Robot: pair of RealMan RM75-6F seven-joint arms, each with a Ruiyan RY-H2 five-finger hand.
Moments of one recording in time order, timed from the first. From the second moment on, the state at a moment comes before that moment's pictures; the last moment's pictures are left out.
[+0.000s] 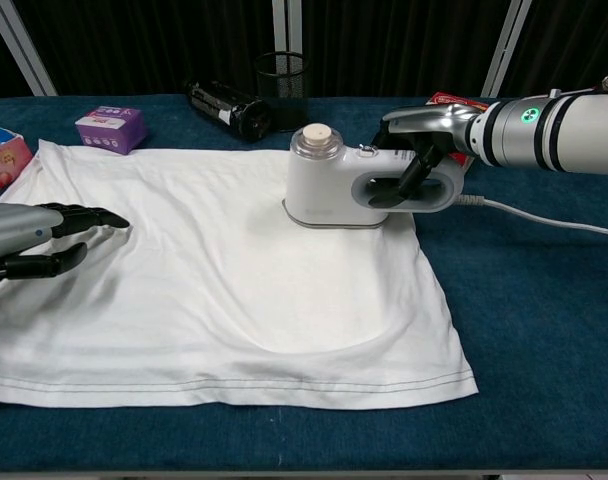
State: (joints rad) left arm -0.51 -1.44 0.01 -1.47 1.34 0.93 0.17; right arm 0.96 -1.56 0.17 -1.19 -1.26 0.53 0.35
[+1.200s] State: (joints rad) left arm -0.51 -1.42 0.01 -1.50 1.34 0.96 0.19; right arm 0.77 -1.29 -0.11 -1.51 -1.69 0.94 0.54
